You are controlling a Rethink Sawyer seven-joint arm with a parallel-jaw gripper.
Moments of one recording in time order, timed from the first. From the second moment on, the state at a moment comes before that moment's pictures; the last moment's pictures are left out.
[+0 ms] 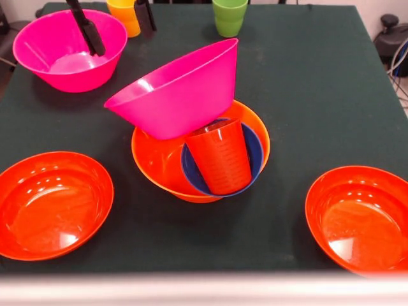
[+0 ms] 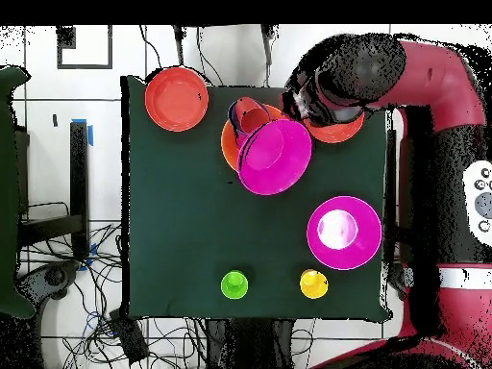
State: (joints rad) arm -0.75 -0.54 0.85 1.04 -0.55 1.33 1.27
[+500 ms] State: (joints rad) arm -0.64 -0.54 0.80 1.02 -0.62 1.27 1.27
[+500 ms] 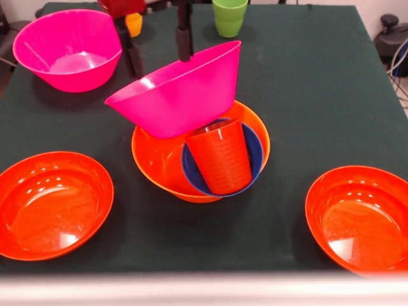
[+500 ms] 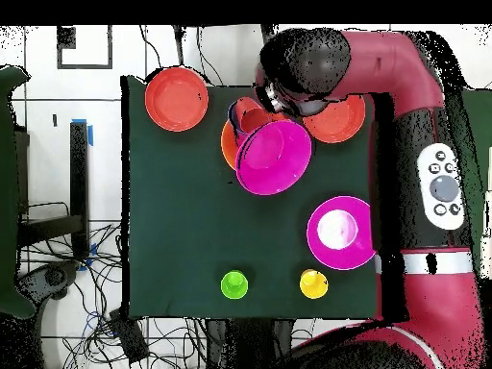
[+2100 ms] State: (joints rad) arm -0.45 -0.39 0.62 0.98 -0.62 1.03 1.32
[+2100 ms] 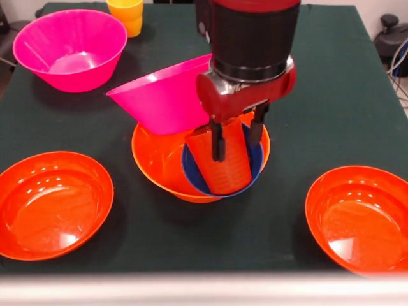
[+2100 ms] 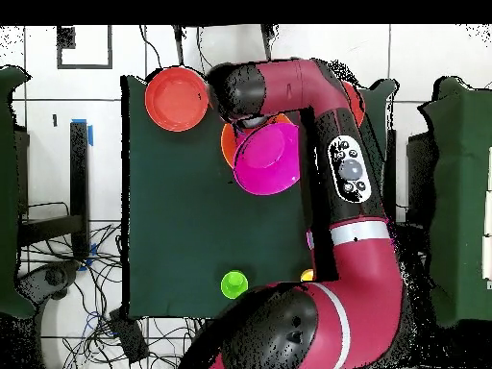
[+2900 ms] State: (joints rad) arm -0.53 -0.35 0.60 0.97 -0.62 1.03 1.32
